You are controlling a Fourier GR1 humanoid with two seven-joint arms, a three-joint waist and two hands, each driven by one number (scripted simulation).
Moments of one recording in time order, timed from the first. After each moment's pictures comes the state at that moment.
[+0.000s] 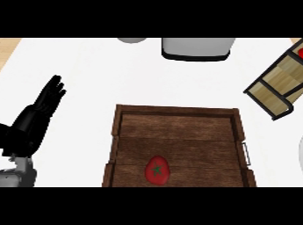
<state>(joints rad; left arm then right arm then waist) -0.09 0.24 0.02 -1.67 0.05 -0.05 0.17 -0.85 -0.95 0.02 -0.72 0.87 -0.13 -0.64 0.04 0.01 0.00</state>
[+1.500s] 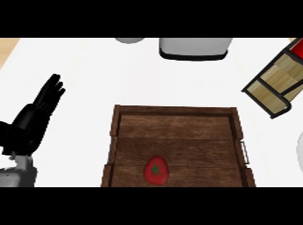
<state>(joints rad) -0.10 0.22 0.04 -1.67 0.04 -0.05 0.17 -1.28 -1.28 -0.53 -0.22 0.41 0.53 -0.21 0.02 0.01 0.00</state>
